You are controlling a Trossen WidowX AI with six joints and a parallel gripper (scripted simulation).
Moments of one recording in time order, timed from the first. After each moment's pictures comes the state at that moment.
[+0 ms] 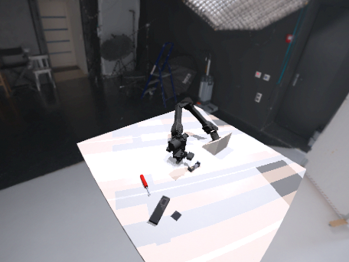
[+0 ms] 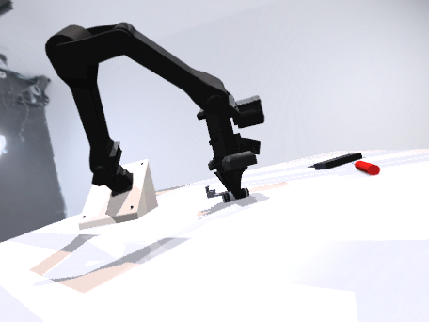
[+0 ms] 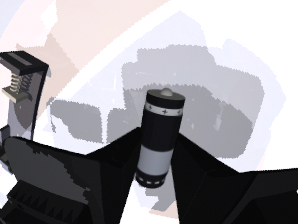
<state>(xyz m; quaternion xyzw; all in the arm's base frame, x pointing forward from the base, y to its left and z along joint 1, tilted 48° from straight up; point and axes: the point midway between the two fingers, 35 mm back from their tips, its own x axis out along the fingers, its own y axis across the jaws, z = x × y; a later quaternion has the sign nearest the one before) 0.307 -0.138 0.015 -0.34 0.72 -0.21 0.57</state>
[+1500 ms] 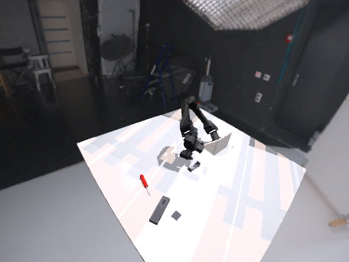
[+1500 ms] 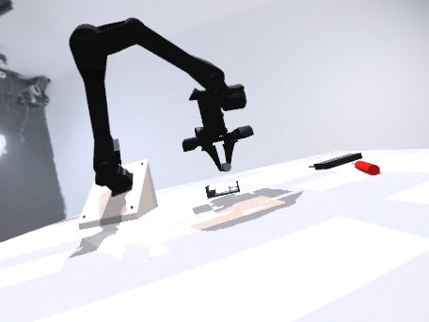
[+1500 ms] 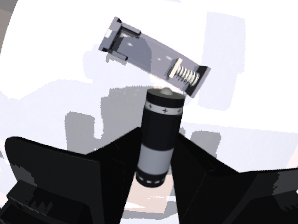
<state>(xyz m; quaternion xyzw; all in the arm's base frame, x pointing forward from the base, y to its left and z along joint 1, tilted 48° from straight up) 0.305 -0.044 0.014 -0.65 0.65 0.35 0.18</state>
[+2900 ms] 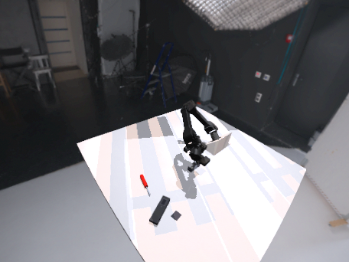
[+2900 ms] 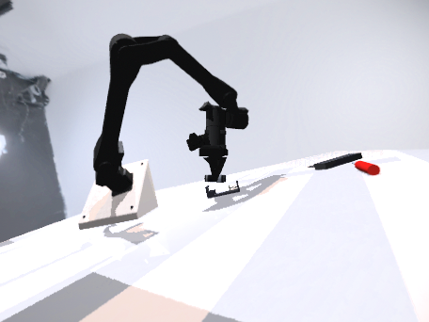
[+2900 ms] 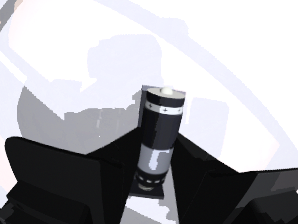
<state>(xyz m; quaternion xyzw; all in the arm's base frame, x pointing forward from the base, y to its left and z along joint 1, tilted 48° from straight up) 0.277 -0.031 -0.038 -0.55 0.36 0.73 -0.19</state>
